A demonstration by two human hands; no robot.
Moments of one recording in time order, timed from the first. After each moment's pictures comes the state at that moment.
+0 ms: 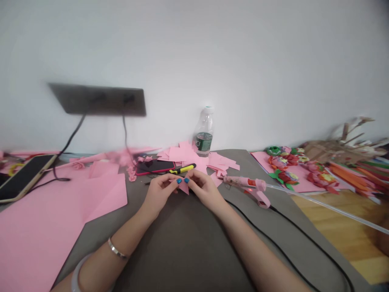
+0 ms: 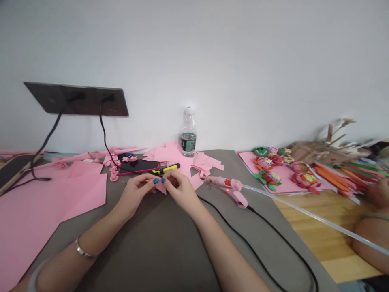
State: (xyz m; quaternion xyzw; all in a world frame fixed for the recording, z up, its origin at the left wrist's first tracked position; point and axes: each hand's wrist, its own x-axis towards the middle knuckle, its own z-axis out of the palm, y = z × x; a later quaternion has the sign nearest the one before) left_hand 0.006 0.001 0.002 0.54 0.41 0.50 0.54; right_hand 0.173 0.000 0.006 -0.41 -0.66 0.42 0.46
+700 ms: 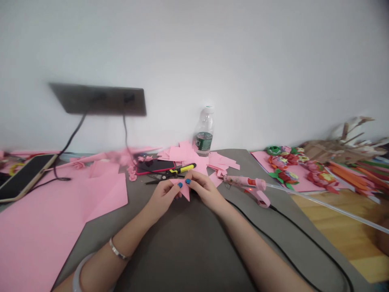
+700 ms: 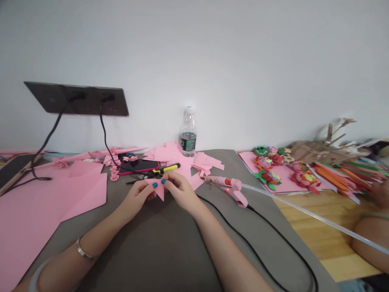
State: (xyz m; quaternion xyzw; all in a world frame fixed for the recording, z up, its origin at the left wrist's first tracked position) left_hand 0.008 -0.006 0.007 0.63 0.41 0.44 0.49; right_hand 0.173 -0.004 0.016 -0.37 -0.66 0.47 0.45
